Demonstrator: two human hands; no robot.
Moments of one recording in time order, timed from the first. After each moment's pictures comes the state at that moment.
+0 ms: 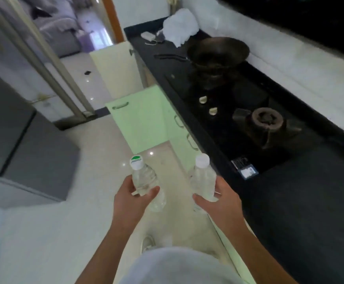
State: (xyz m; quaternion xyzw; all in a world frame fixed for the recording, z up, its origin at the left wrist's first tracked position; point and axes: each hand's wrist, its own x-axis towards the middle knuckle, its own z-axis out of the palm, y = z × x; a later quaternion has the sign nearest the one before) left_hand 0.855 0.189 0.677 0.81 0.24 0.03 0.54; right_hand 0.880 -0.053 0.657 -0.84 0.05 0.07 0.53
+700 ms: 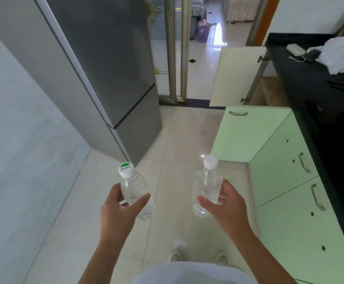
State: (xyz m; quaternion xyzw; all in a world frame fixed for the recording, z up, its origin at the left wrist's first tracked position) left_hand 0.718 0.506 0.677 0.69 0.49 0.20 0.49; right_hand 0.896 0.297 0.656 -0.81 -0.17 0.20 0.53
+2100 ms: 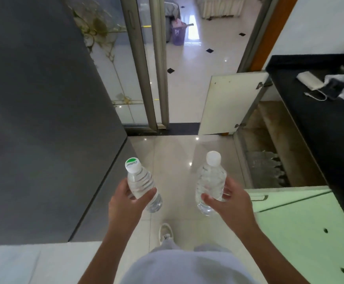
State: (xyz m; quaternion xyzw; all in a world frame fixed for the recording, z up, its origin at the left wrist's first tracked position) left_hand 1.221 0.834 0.656 0.74 0.41 0.13 0.51; right_hand 1.357 0.597 0.641 -0.84 -0.13 0.15 0.50
